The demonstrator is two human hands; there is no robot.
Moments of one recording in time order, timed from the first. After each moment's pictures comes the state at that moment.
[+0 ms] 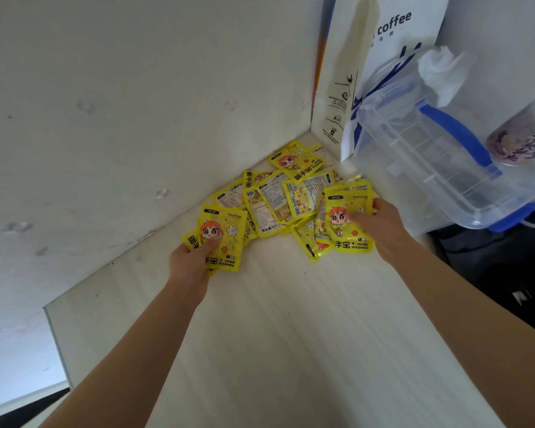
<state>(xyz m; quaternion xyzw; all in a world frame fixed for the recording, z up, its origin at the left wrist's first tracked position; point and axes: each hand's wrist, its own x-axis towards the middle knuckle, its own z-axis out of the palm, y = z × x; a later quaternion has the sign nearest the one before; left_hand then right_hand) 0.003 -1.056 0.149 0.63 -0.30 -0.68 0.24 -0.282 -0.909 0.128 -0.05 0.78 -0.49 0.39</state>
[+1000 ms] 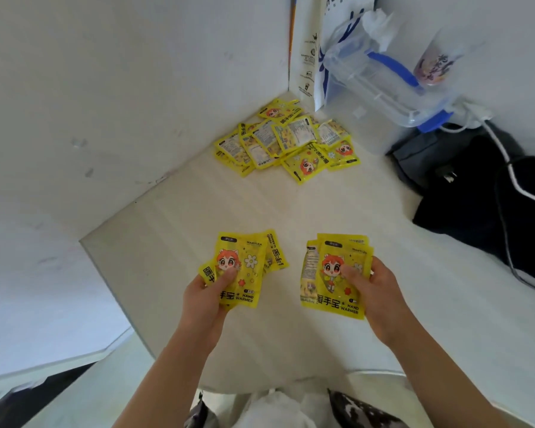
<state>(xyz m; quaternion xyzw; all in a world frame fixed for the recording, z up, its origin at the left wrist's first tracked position) 0.165 -0.871 0.195 0.54 -0.30 -0.76 0.18 -0.022 -0.691 0.201 0.02 0.70 -0.58 0.41</state>
